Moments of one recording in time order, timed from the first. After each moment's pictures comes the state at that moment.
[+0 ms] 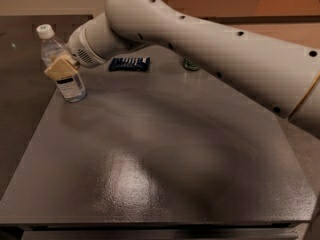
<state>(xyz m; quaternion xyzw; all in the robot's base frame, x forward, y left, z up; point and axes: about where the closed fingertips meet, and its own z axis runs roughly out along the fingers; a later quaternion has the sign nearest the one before) 0.593 0.233 0.930 -0.55 0.67 0.26 0.43</state>
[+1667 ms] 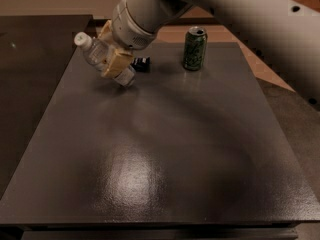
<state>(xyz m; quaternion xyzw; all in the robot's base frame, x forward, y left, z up) 0.590 0.123 0.946 -0.77 0.51 0.10 0.37</state>
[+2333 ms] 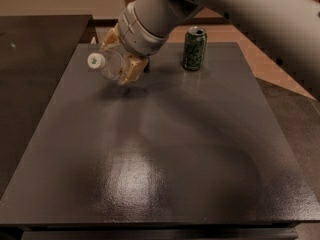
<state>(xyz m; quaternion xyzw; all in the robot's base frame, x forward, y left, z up) 0.566 0.097 0.944 -0.86 0.36 0.01 0.36</state>
